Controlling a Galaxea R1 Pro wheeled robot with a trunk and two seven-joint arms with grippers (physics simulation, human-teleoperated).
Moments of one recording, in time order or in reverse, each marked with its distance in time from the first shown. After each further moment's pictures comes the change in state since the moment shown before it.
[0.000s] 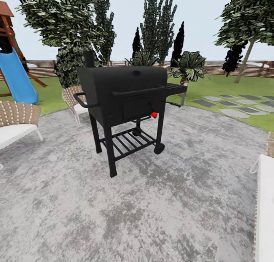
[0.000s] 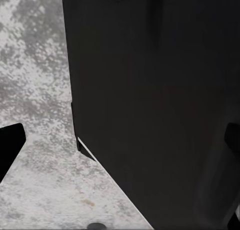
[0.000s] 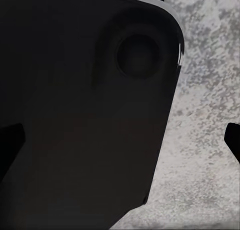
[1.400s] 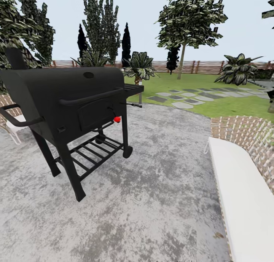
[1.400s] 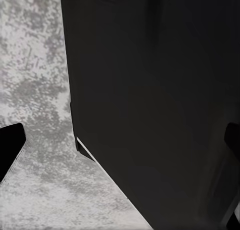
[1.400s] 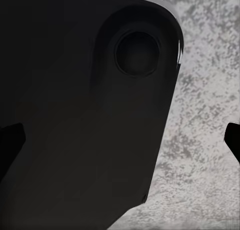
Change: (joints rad) left arm 0.000 -0.002 0.000 0.000 0.000 0.000 0.000; right arm 0.000 -0.002 0.000 0.003 -0.001 0.000 0.001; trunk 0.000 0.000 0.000
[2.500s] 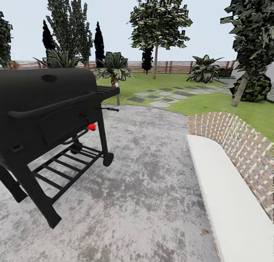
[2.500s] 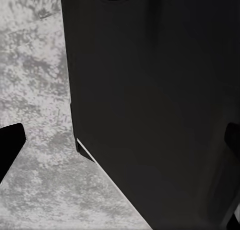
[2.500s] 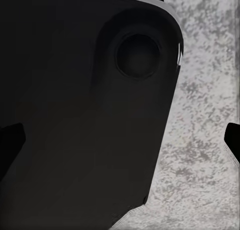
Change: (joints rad) left arm 0.000 0.000 0.000 0.000 0.000 0.000 0.000; right arm 0.000 0.001 0.000 0.000 0.000 0.000 0.000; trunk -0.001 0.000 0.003
